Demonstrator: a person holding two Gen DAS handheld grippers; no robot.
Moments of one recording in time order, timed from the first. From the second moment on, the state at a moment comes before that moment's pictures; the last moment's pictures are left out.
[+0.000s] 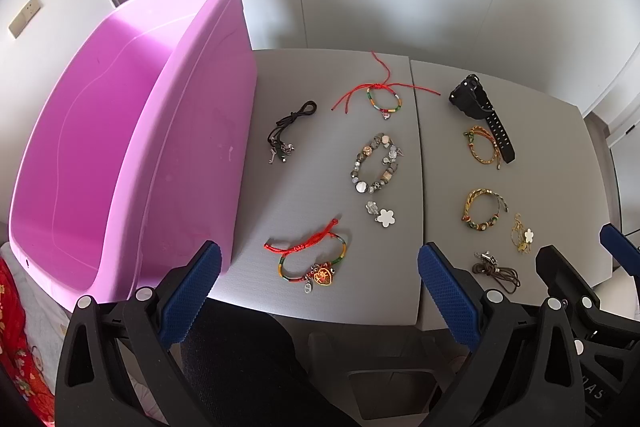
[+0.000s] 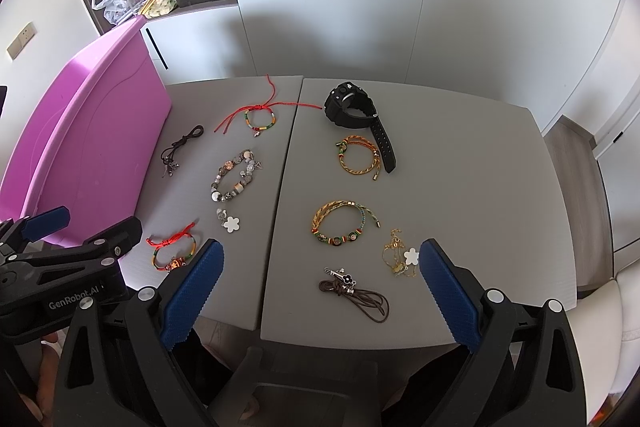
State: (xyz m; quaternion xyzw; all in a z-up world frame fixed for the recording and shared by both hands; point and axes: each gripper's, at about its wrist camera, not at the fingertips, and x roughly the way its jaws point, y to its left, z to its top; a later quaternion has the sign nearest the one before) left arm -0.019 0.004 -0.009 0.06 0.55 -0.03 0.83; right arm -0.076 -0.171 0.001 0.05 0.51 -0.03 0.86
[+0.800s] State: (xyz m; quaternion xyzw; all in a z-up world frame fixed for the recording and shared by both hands) left arm -0.028 0.003 -0.027 0.07 0.54 -0.04 0.84; right arm -0.086 -0.188 -0.024 0.09 0.51 -0.01 0.85
